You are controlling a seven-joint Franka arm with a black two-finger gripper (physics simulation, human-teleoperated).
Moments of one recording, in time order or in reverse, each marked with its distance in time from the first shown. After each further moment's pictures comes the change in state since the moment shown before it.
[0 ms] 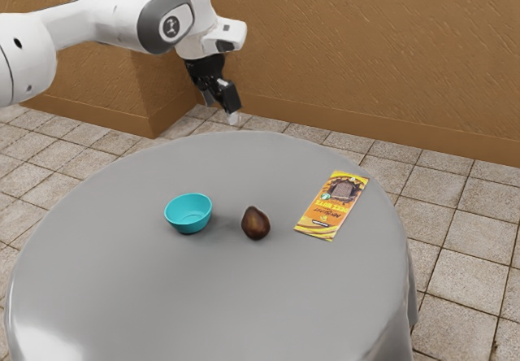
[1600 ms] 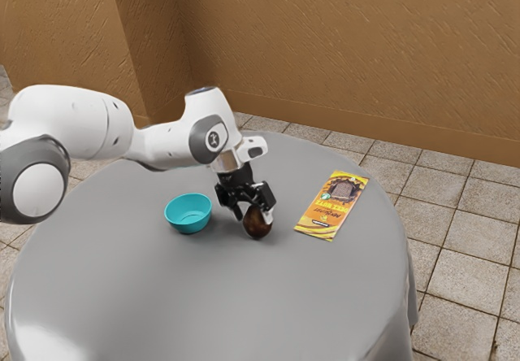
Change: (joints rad) arm 0.018 0.372 0.010 -0.125 -0.326 0.266 -0.177
